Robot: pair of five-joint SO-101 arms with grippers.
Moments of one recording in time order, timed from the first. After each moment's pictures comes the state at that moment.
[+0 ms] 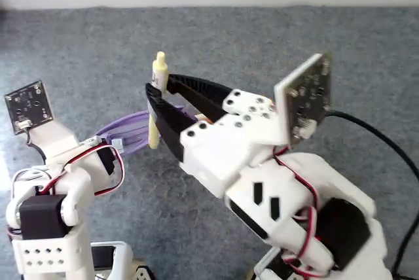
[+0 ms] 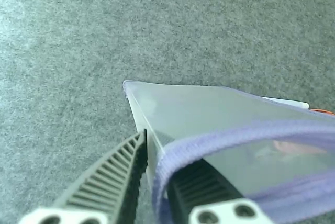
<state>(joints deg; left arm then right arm) -8.0 -59.5 33.8 89.0 24.8 -47.7 -46.8 2.8 55.3 -12.0</state>
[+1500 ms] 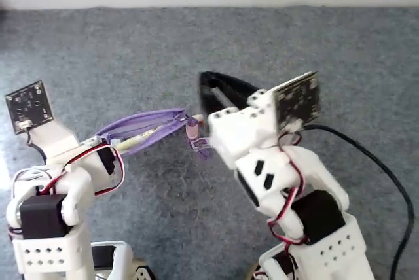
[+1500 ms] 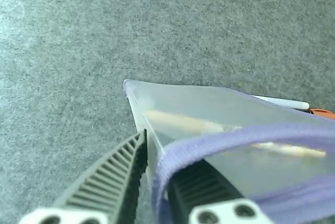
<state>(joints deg) -8.0 -59.5 33.8 89.0 24.8 -28.7 -58.6 34.5 42.3 -8.0</state>
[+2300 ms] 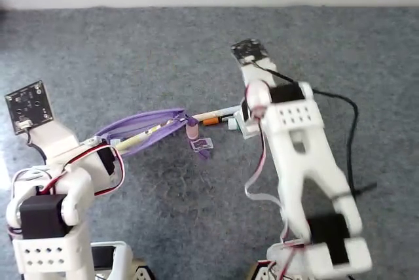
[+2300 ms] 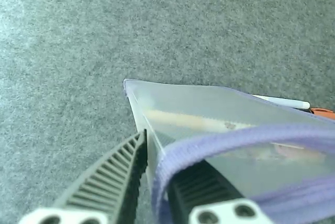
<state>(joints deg) -8.0 -59.4 34.2 89.0 24.8 -13.0 -2.7 10.4 75.9 13.5</state>
